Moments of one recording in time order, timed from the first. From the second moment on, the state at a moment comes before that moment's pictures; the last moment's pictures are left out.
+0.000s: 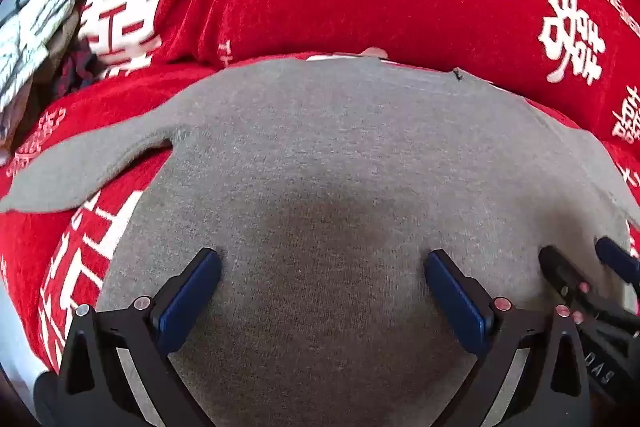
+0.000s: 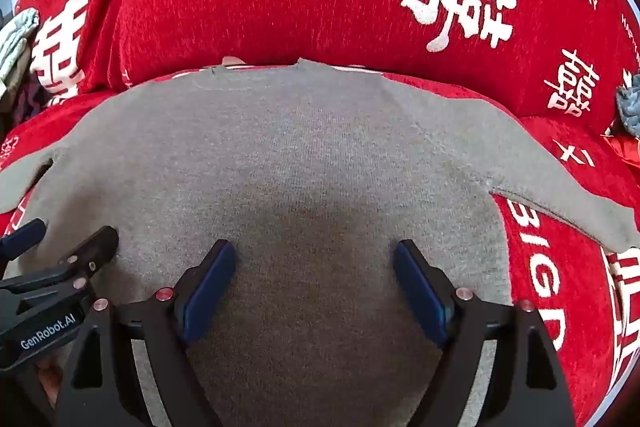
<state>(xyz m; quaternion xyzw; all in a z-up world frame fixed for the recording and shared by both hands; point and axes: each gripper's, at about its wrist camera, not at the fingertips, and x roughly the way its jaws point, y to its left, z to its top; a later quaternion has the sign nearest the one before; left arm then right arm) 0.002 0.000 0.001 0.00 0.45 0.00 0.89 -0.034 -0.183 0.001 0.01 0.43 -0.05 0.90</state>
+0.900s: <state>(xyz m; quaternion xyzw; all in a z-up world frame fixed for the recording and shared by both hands) 0.033 0.001 0.001 0.02 0.58 0.00 0.82 -0.011 -0.190 -0.003 0.00 0.54 -0.03 0.84</state>
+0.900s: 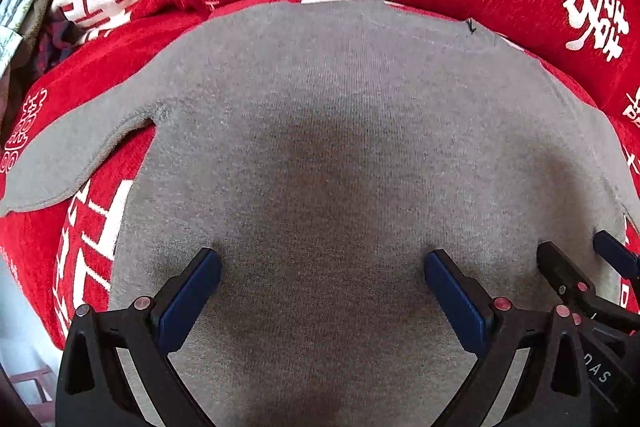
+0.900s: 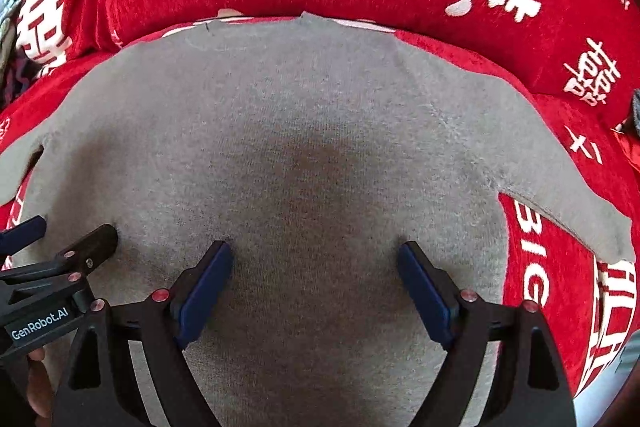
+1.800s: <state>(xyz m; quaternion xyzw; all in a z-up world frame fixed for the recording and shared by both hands) 0.060 -0.079 0.020 0.06 0.56 -0.02 0.83 0.008 -0.267 0.027 0.05 0.50 -0.08 0.86</state>
